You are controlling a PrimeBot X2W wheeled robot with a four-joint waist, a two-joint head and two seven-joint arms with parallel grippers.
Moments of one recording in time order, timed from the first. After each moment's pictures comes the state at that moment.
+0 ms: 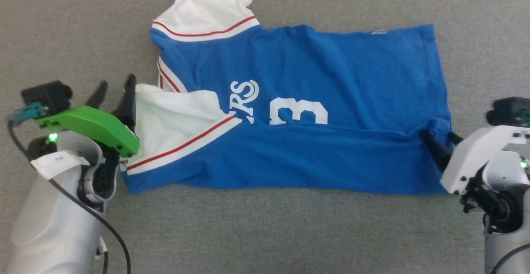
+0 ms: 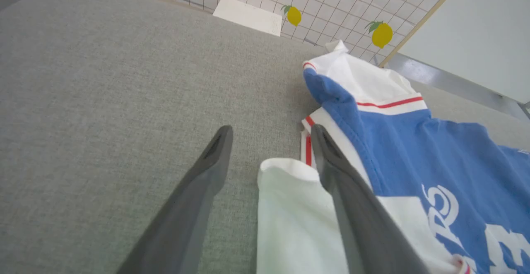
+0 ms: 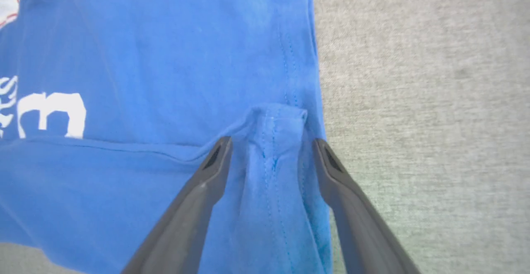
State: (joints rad) left arm -0.49 0.38 -0.22 0.33 -0.76 0.03 0.04; right arm -0.28 -0.05 -0.22 0.00 0.29 0.13 0.77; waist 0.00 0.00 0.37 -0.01
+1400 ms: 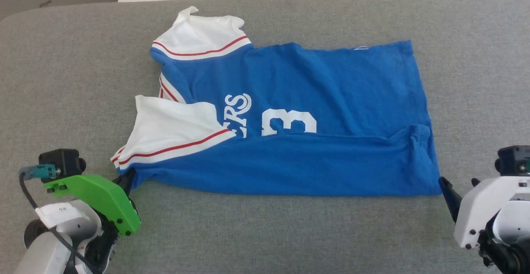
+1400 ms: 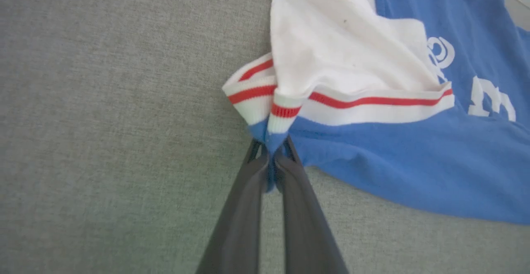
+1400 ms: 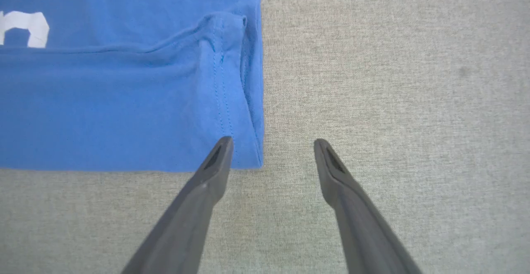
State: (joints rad) left arm -0.11 0.51 -0.23 -0.09 -0.84 0.27 0.42; right arm -0.02 -0.05 -0.22 -0.25 0.16 0.13 0.83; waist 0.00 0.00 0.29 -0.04
